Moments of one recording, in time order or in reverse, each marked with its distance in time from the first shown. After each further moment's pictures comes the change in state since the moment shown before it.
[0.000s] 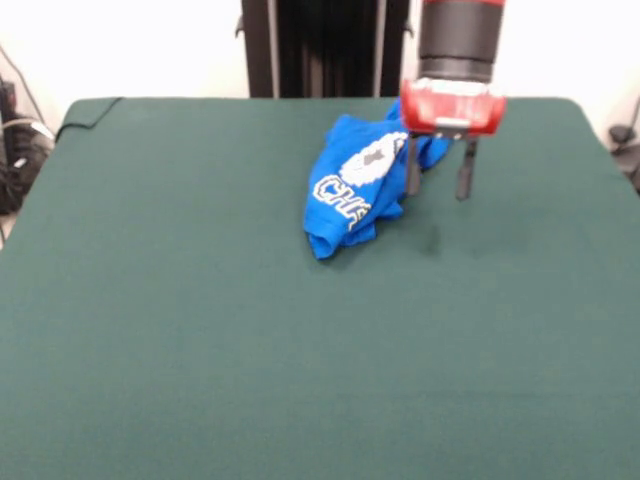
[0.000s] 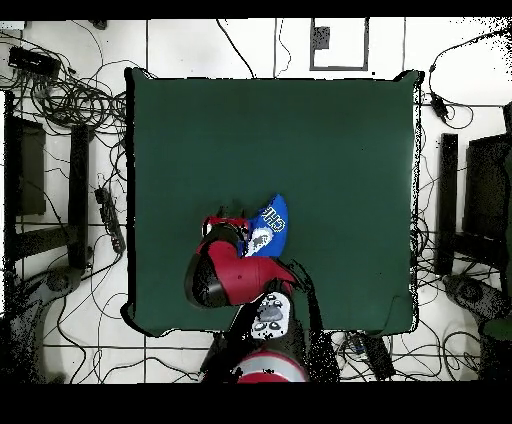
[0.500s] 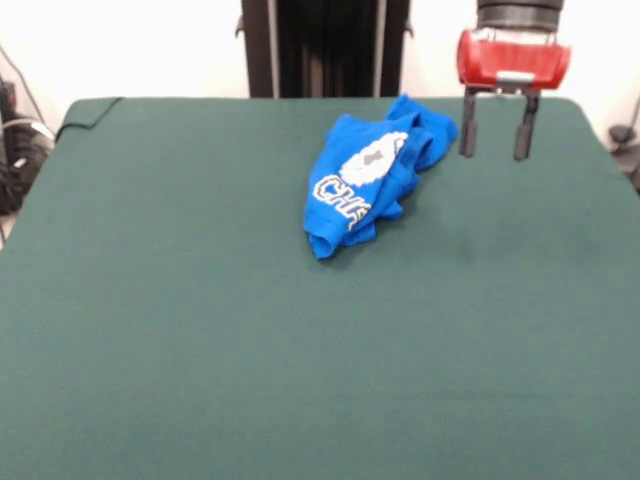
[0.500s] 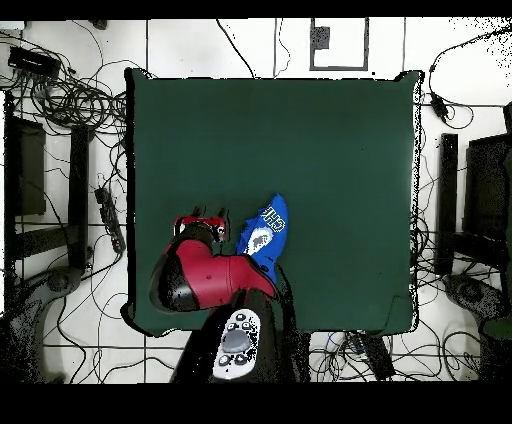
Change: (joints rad) arm 0.086 -0.125 0.001 0.001 0.048 0.189 0.000
